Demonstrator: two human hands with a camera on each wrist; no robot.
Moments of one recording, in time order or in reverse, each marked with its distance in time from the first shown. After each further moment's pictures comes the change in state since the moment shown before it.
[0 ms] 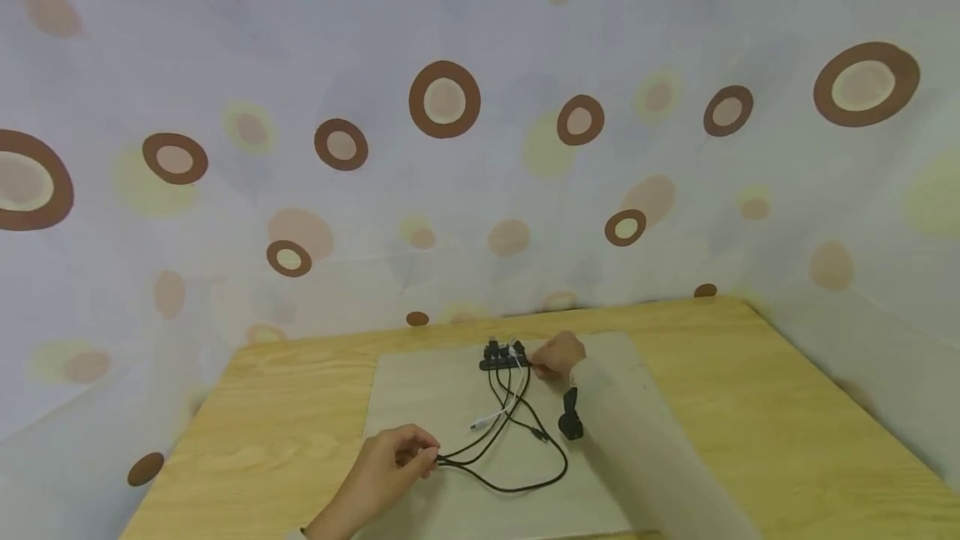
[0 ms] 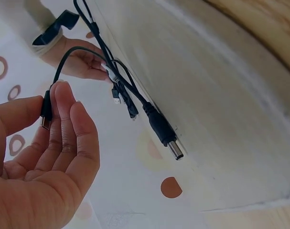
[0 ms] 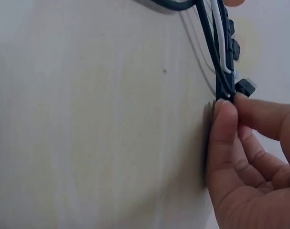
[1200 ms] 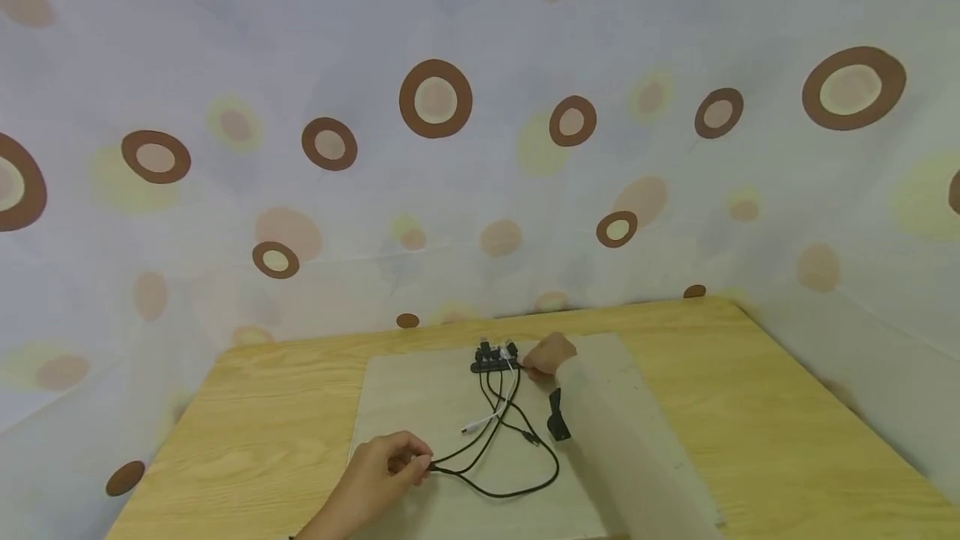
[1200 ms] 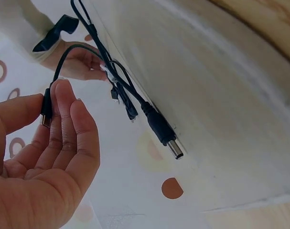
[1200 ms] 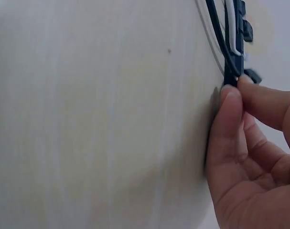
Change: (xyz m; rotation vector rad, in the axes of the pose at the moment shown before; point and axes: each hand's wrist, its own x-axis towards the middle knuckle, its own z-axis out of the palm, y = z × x) left_hand 0.002 0.000 -0.001 0.017 -0.019 -0.017; right_hand 0.002 -0.002 0.002 -0.022 -0.007 0.038
